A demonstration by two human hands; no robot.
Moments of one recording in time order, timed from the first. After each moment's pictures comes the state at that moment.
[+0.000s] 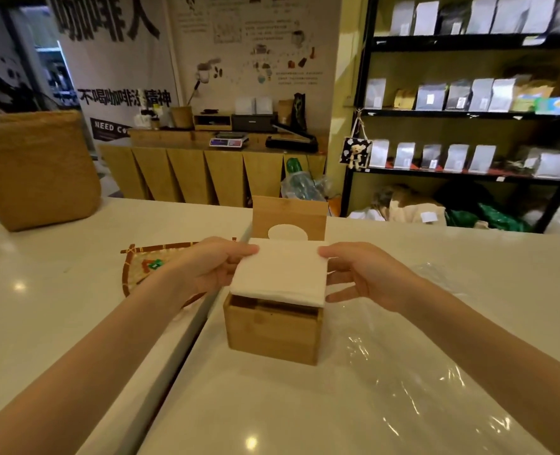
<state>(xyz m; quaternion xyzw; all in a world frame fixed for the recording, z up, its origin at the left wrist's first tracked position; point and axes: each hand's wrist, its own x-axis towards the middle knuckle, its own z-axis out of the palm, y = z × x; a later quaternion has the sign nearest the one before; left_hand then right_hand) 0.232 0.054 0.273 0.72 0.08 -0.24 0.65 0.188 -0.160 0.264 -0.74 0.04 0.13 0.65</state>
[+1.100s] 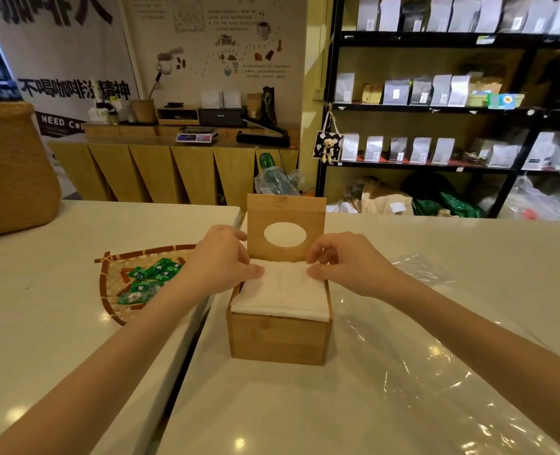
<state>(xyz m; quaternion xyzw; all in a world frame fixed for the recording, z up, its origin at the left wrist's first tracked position) 0.244 0.052 0.259 0.97 -0.16 0.02 0.21 0.199 -0.143 0.255 -0.95 -0.06 -0.07 0.30</state>
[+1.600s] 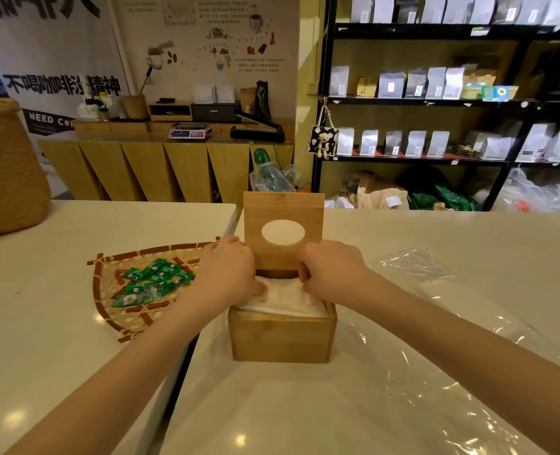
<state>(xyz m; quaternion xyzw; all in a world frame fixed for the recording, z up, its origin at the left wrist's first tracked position) 0.241 0.037 0.246 0.98 -0.18 0.02 0.01 0.206 -0.107 0.255 -1.00 -0.03 -0.02 0.03</state>
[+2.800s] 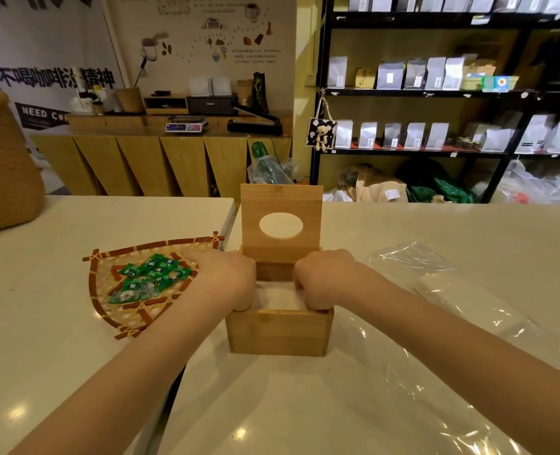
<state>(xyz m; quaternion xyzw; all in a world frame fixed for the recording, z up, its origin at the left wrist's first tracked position) 0.242 0.022 0.246 0.95 -0.15 -0.14 -0.24 0.205 -0.095 0.256 -0.98 -0.06 0.16 -0.11</state>
